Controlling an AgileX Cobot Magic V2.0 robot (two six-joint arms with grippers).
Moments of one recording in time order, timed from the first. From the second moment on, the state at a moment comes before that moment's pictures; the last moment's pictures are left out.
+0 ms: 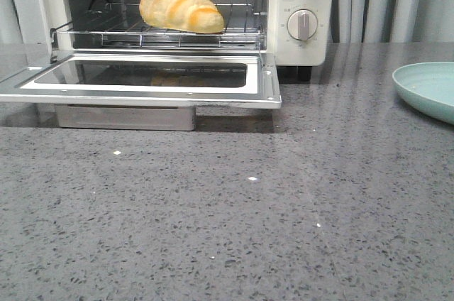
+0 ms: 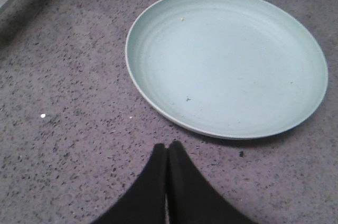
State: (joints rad) left arm 0.00 0.00 0.00 -0.10 0.15 -0.08; right arm 0.15 0.44 -0.40 -0.11 0.53 0.06
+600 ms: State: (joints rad) left arm 0.00 0.00 0.00 -0.10 0.15 -0.08; right arm -0.07 0.11 -0.18 -0.04 0.37 0.05
